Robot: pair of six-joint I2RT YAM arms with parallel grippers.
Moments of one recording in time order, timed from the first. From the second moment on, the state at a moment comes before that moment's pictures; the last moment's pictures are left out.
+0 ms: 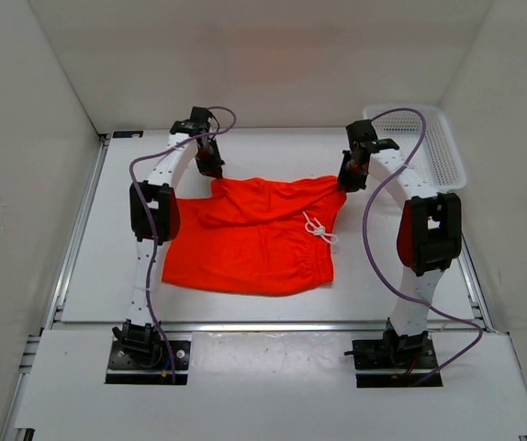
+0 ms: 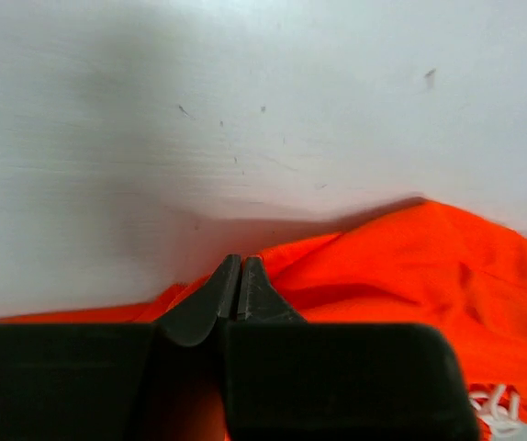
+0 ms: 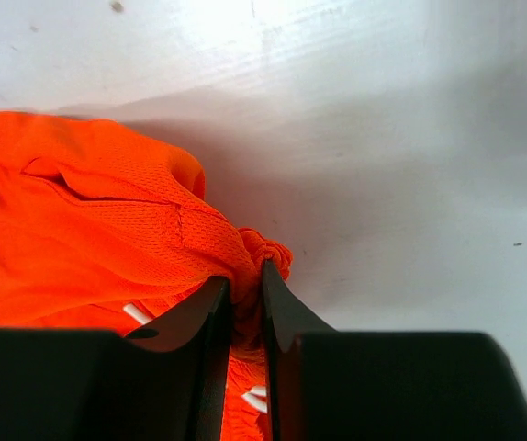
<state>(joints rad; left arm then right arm) -0.22 2.55 2.41 -1.02 0.12 -0.46 0.23 1.95 1.63 -0.77 0.04 0.46</state>
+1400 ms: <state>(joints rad) -0.02 2.35 2.74 -0.88 0.10 -0.51 0.30 2.01 1.89 -0.78 0.10 0.46</state>
